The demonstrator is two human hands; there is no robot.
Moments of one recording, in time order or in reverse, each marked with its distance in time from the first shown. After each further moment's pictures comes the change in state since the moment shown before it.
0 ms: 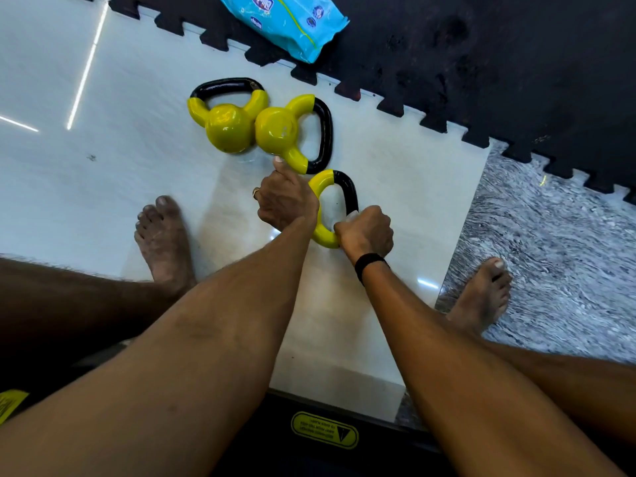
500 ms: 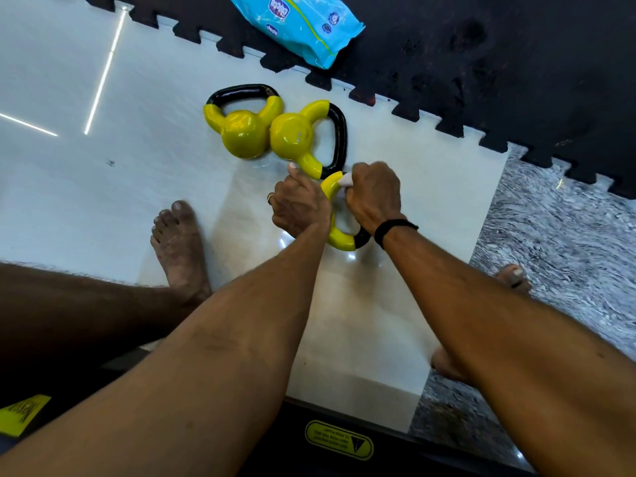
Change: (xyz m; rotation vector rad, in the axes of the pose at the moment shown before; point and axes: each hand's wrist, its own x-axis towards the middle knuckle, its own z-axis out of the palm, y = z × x) left_hand 0.000 0.004 -0.021 -0.019 -0.012 0.082; right_hand 0.040 -0.042 -0.011 -0.381 0.047 -0.803
